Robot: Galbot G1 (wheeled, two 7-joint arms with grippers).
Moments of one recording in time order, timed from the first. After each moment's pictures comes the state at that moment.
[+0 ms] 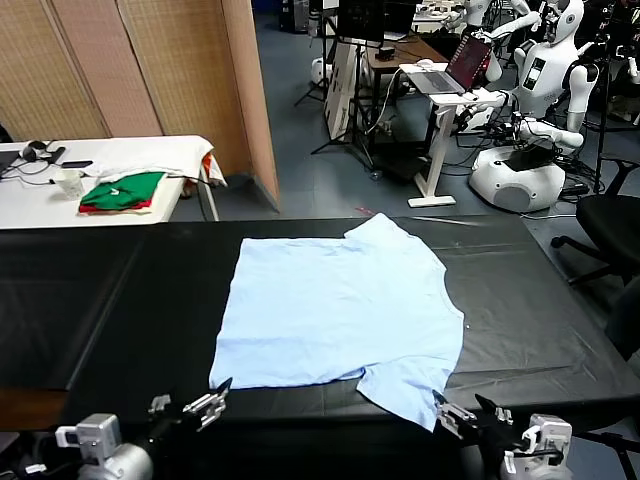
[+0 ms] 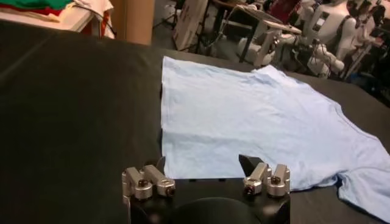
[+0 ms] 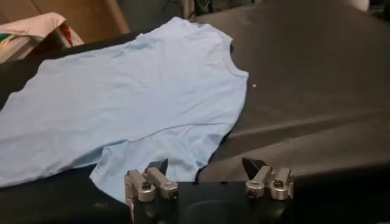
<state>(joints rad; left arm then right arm) 1.82 -1.08 -0.67 -2.38 -0.78 0.54 -0.20 -1.76 1.25 0.59 2.37 0.57 -0.73 0.26</state>
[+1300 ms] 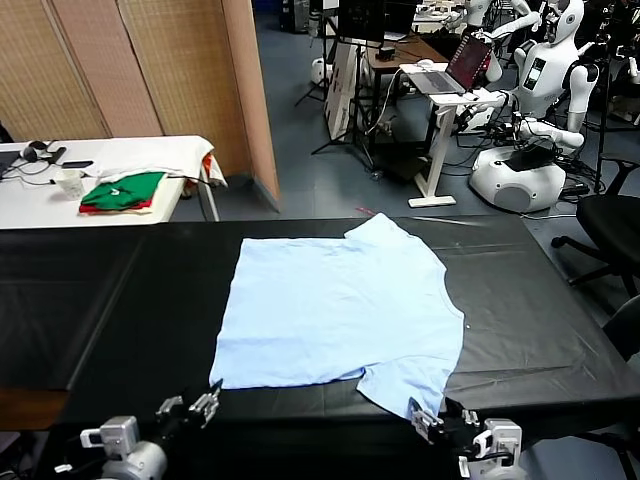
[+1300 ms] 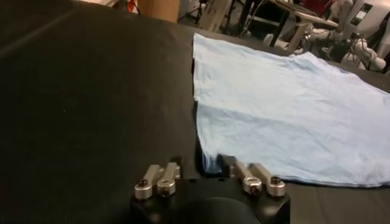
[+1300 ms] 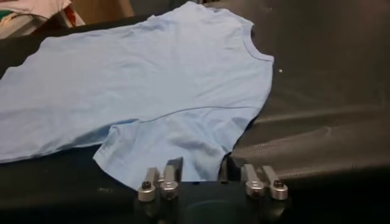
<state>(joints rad) 1.75 -1.15 -0.60 -2.21 -0.70 0.49 -0.17 -1.76 1.27 0.52 2.33 0.54 -0.70 0.27</state>
